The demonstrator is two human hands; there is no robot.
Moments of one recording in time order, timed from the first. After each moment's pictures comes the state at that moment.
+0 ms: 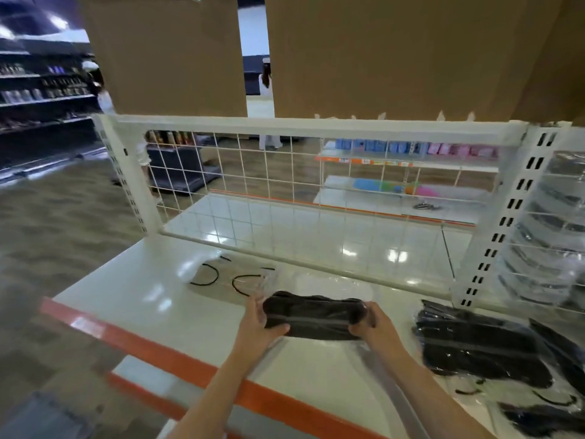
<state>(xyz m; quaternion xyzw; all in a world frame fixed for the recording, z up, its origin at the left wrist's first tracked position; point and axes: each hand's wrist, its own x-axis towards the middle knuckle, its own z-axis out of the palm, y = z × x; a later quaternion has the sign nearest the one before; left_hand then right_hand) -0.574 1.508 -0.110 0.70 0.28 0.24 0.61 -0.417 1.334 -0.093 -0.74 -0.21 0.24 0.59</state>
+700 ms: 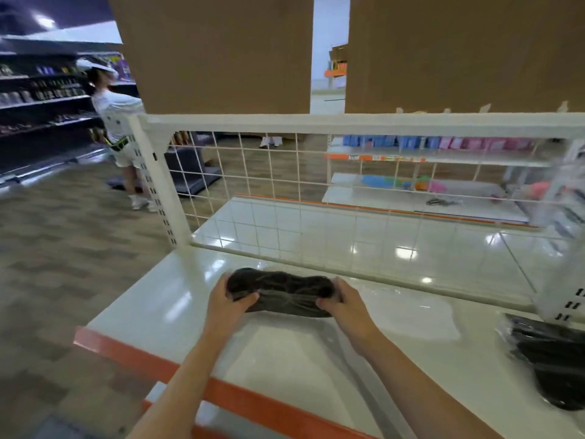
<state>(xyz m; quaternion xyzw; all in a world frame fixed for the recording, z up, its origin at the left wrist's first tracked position) -0.637 1.685 -0.061 0.72 0.32 0.34 0.51 -0.493 1.518 -0.059 -0.71 -0.28 0.26 0.59</state>
